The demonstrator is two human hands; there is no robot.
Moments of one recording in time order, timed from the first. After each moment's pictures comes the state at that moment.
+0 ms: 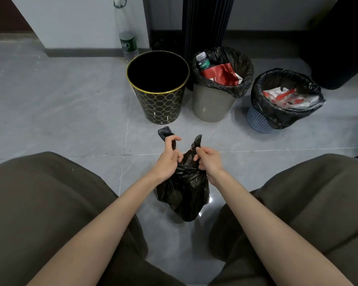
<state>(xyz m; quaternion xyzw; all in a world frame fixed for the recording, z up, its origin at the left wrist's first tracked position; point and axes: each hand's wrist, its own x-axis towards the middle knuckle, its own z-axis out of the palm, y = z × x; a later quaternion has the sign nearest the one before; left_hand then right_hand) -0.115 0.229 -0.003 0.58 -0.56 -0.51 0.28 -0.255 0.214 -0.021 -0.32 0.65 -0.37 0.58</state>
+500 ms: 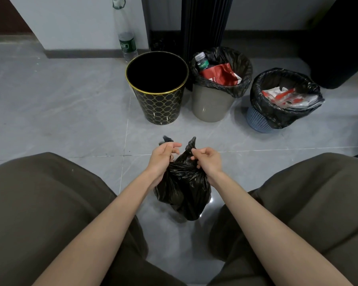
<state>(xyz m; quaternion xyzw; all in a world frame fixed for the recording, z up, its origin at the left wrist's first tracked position) -0.114 0.224 -0.006 0.60 -0.36 -0.58 0.41 -0.253 0.215 -0.026 -0.31 0.68 -0.37 0.54</state>
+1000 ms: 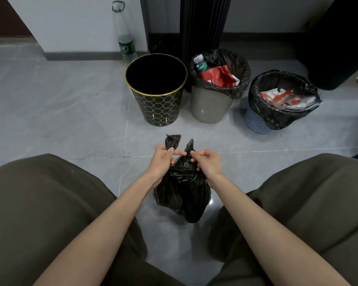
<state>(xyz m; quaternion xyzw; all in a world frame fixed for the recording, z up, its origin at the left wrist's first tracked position) -0.116 0.228 -0.006 0.60 -0.41 -0.57 0.40 -0.254 0.219 -0.022 -0.33 0.68 -0.38 0.53</state>
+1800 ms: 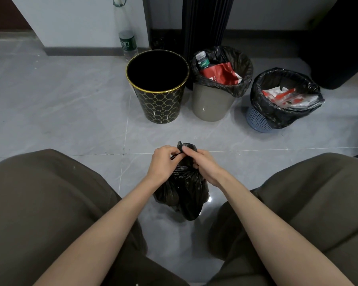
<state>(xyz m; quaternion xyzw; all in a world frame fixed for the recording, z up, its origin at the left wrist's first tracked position) -0.111 0.228 -0.019 0.65 -0.64 -0.29 0.28 -0.252 0.222 -0.004 -0.36 0.53 -0.31 0.70</state>
